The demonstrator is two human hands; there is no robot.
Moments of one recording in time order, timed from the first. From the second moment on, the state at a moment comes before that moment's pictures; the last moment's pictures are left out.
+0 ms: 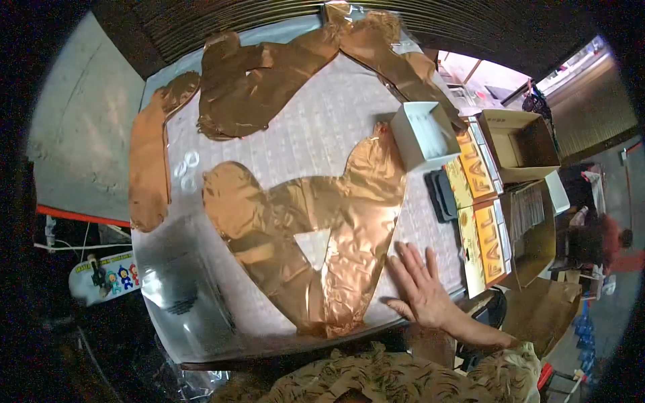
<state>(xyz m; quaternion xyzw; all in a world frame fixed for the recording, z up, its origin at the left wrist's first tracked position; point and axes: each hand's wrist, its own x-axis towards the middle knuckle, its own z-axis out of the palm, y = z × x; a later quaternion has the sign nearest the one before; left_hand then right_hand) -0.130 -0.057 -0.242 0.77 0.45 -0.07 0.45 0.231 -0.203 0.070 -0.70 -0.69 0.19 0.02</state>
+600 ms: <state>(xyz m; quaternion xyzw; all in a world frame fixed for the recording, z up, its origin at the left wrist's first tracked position) -0.193 -0.145 -0.246 0.77 0.49 -0.02 0.42 0.220 -0.218 0.067 -0.70 -0.69 0.09 0.14</state>
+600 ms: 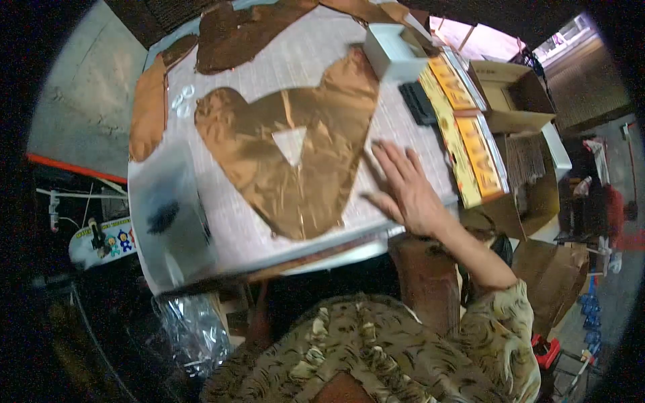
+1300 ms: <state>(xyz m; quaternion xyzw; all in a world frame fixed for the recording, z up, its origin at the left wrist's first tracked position) -0.134 -0.197 -0.128 0.90 0.37 0.18 0.11 0.119 -0.336 -0.115 -0.79 -0.58 0.11 0.15</state>
